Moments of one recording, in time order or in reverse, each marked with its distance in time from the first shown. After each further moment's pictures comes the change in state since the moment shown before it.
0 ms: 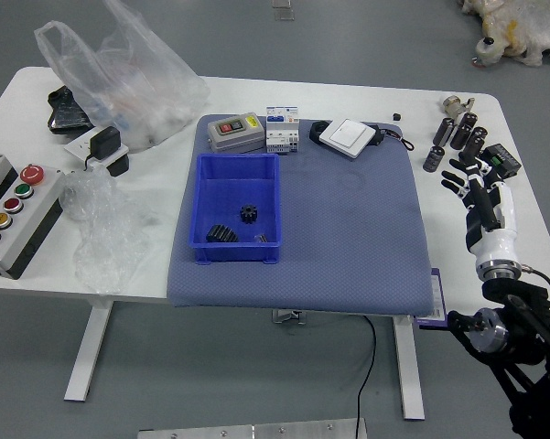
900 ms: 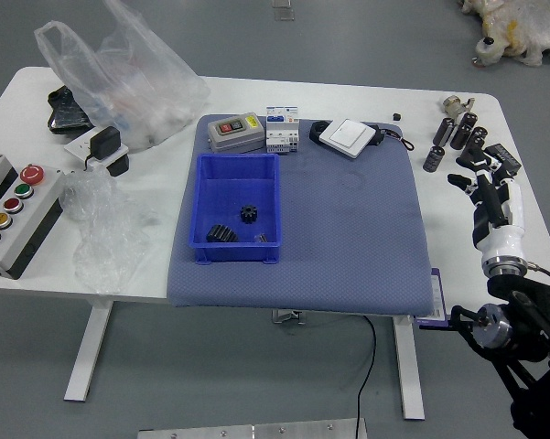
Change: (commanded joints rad) left arm -0.006 -0.025 0.015 0.000 -0.016 0.000 -0.012; right arm 0.000 0.005 0.026 0.001 -0.005 -0.010 -0.007
